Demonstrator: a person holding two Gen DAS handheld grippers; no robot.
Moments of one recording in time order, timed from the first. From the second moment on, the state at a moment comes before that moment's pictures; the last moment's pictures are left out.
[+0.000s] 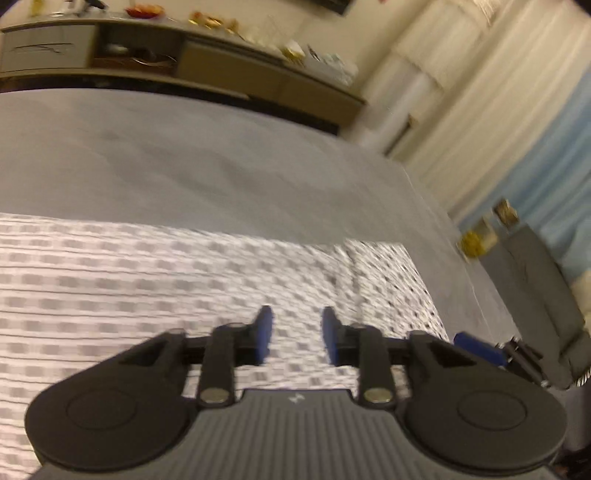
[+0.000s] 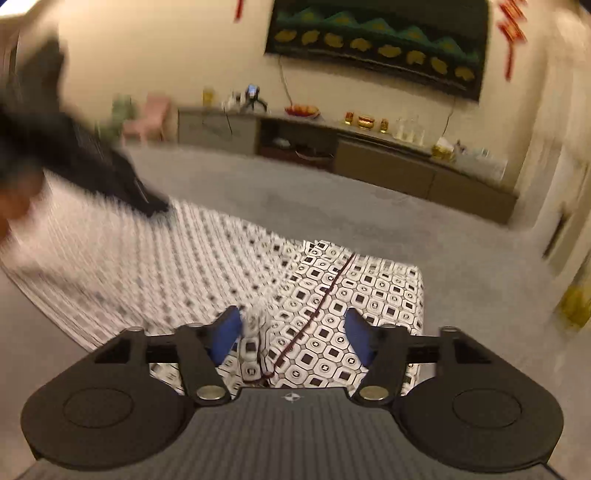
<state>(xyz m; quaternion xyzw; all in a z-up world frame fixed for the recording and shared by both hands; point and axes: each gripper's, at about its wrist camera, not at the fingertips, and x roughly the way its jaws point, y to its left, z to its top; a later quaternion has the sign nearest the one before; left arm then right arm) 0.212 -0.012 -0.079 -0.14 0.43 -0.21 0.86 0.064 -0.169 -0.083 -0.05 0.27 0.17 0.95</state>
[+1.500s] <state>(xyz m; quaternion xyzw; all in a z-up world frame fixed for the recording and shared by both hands) 0.243 -0.154 -0.099 0.03 0.43 -0.12 0.90 0.095 -0.192 -0.100 -0.03 0.38 0.16 0.91</state>
